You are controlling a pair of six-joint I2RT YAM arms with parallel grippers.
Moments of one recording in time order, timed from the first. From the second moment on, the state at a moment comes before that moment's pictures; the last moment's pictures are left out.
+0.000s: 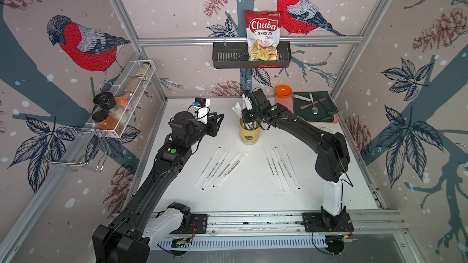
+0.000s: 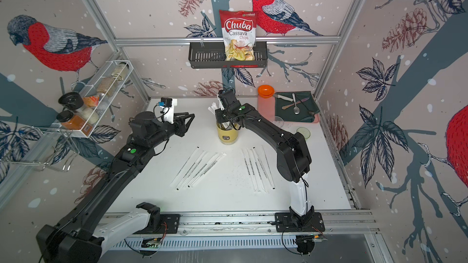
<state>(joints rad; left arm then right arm) -0.31 1.03 0.95 -0.15 0.31 -0.20 0.74 1.99 1.81 -0.56 -0.02 0.29</state>
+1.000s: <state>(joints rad) -0.31 1.01 0.93 -0.12 0.30 -0.21 0.78 1.70 1.85 -0.66 0.18 0.23</state>
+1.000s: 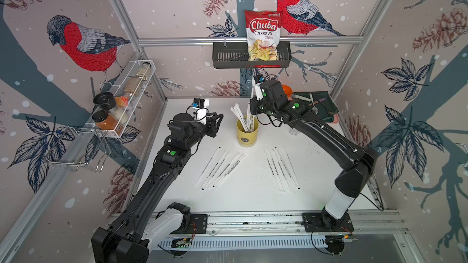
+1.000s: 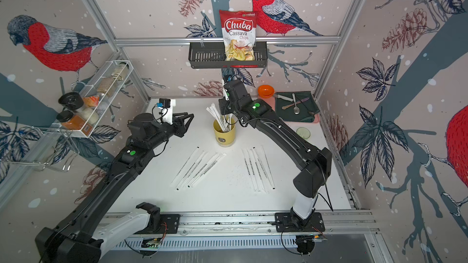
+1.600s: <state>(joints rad) -0.31 1.03 0.93 -0.12 0.31 -0.26 0.47 1.31 1.55 -1.07 0.30 0.24</state>
